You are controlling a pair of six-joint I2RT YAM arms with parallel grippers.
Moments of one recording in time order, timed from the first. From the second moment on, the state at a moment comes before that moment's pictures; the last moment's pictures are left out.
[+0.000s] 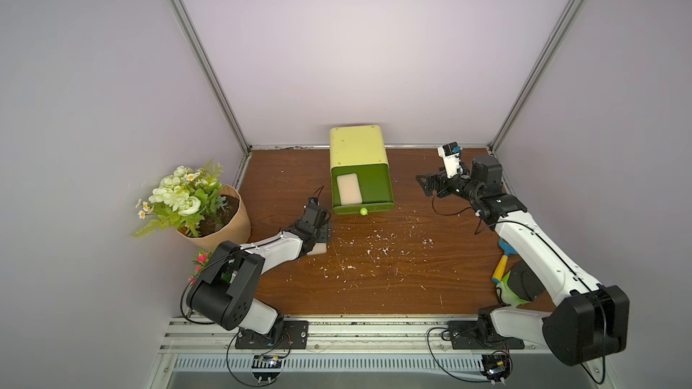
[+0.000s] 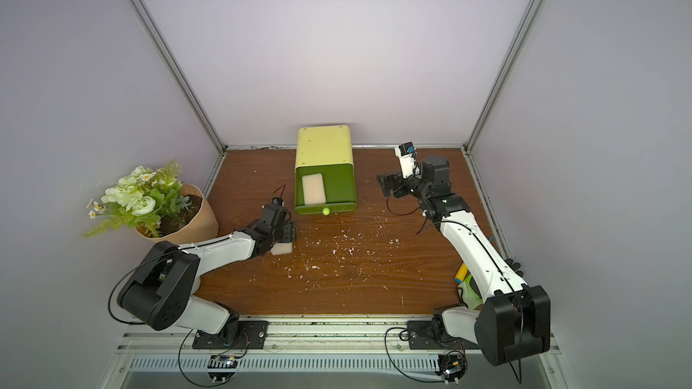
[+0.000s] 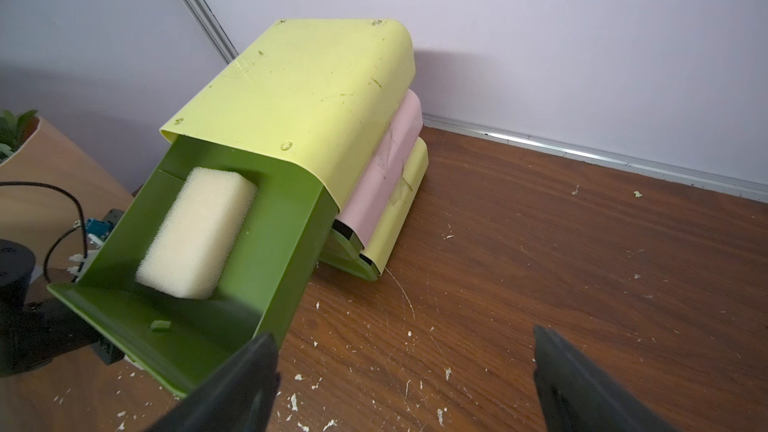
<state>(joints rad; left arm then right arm) -0.41 1.48 0.61 -0.05 -0.28 -0.32 0.24 1.27 1.07 -0.19 -0.30 0.02</state>
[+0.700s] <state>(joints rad) -0.41 1.07 0.61 -0.11 -0.27 -0.33 0.25 1.27 1.07 -0.17 -0.43 0.04</state>
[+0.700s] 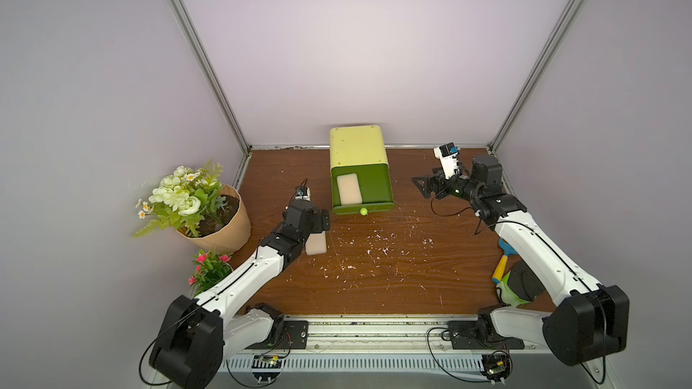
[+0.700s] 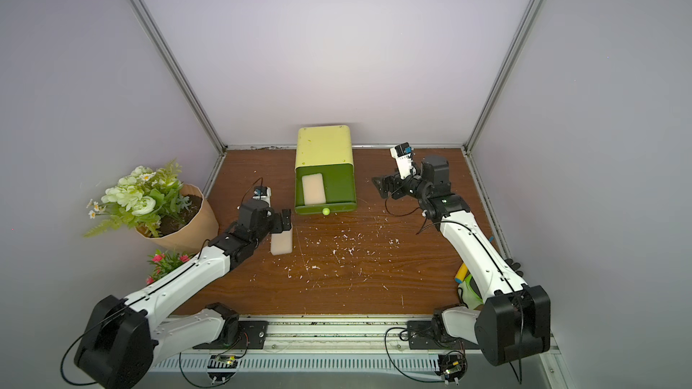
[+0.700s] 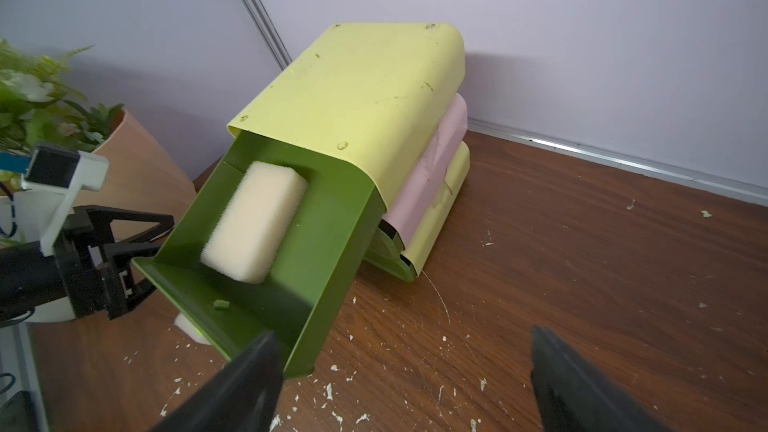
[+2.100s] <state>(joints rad) -0.51 1.14 0.83 0.20 -0.14 -0.22 0.64 1.75 1.49 -0.32 -0.39 0.08</state>
